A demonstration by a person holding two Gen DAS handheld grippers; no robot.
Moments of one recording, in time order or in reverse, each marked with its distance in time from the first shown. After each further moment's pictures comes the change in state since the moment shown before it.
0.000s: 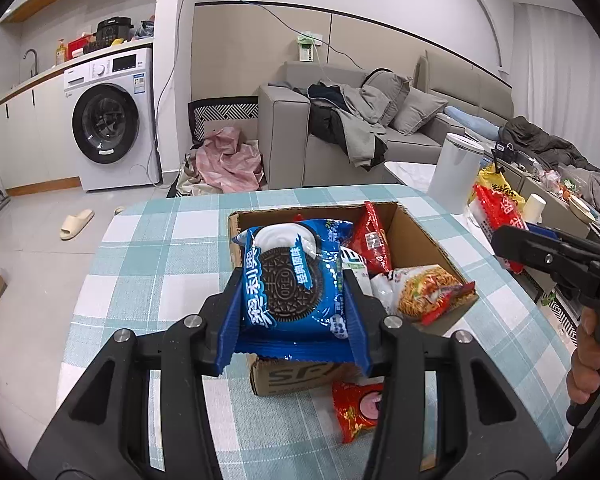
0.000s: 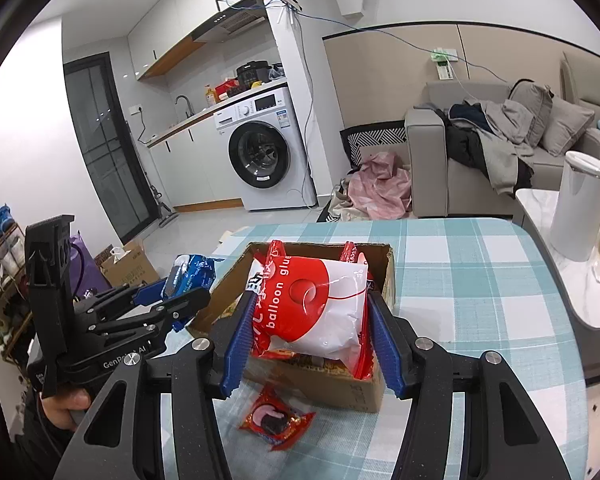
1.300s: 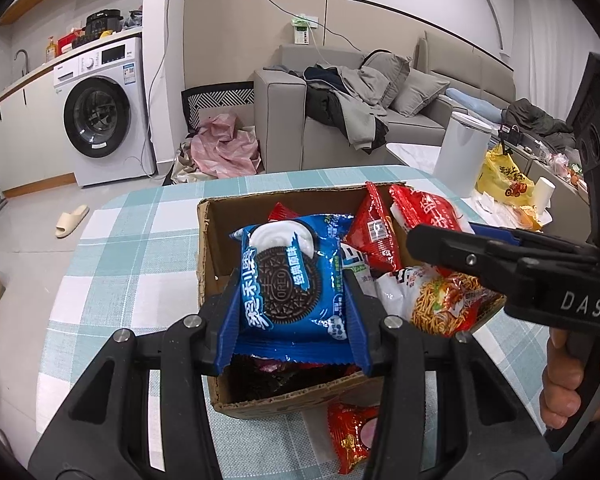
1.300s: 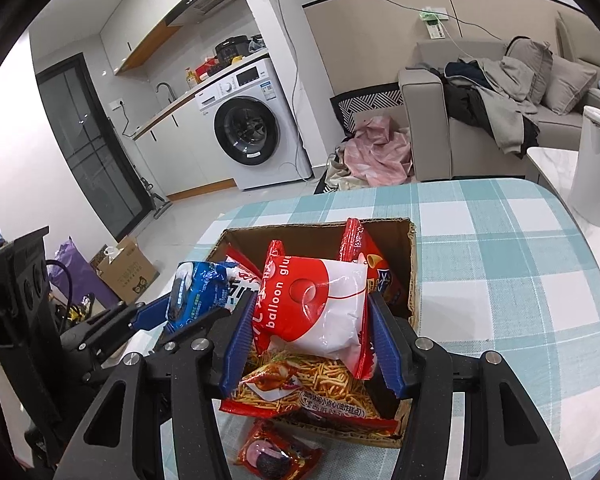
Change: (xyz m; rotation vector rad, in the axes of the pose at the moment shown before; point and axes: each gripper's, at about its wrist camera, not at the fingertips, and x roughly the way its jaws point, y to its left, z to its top) left arm 0.069 -0.010 0.001 0.028 0.061 -0.001; right arm 0.090 -0.017 0.009 0.094 0.113 0.007
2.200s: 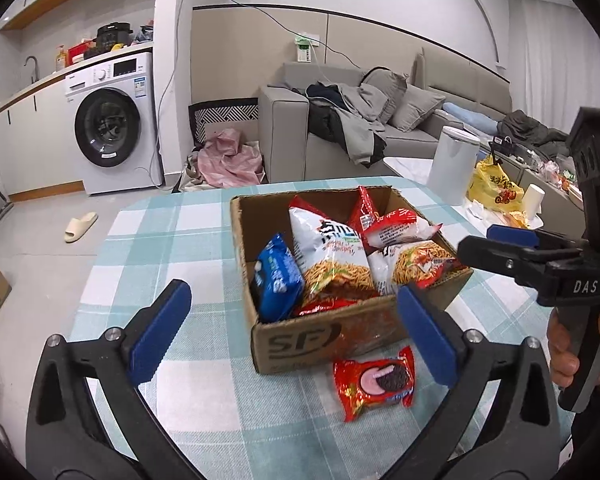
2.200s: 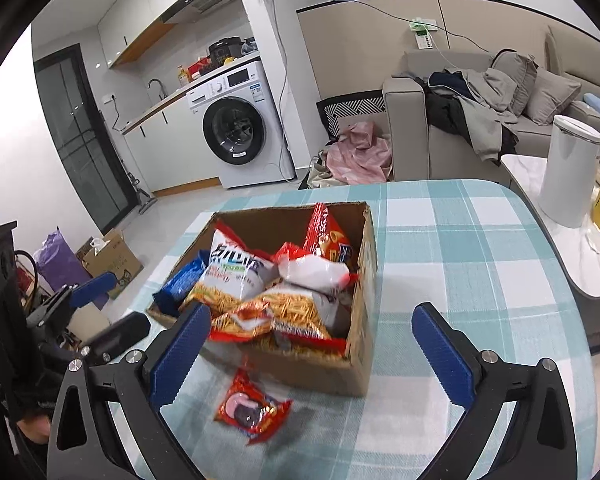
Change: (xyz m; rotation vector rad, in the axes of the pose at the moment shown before) left arm -0.087 0.012 -0.035 -0.010 -0.074 0.007; right arm -0.054 -0.009 -0.031 -0.041 -0.017 -0.071
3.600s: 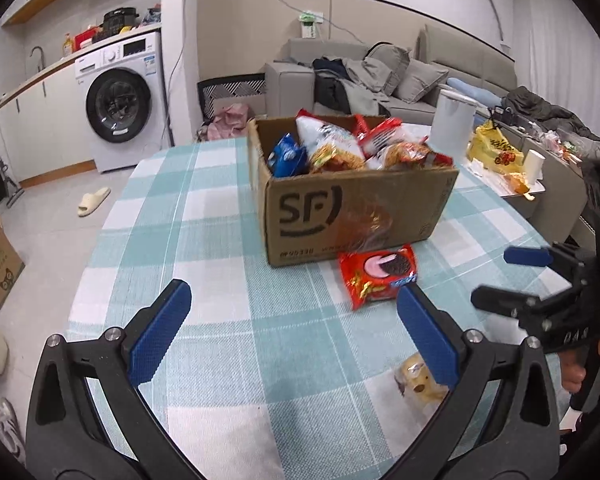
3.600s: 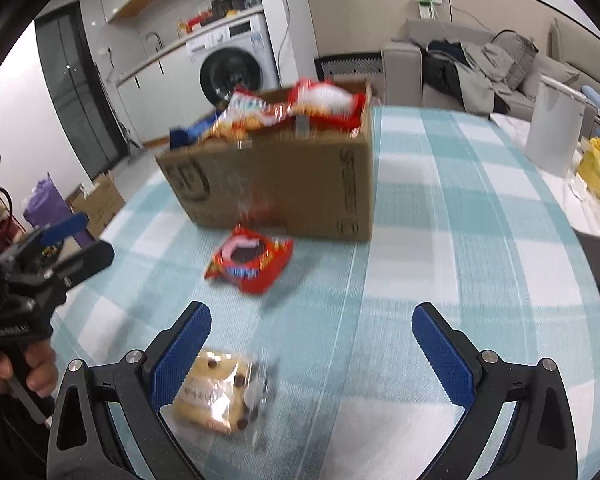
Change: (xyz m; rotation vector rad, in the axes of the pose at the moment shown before) left arm -0.054 -0.006 -0.082 0.010 0.094 0.048; right arm -0.022 0.024 -0.122 -0.051 0.163 -0.068
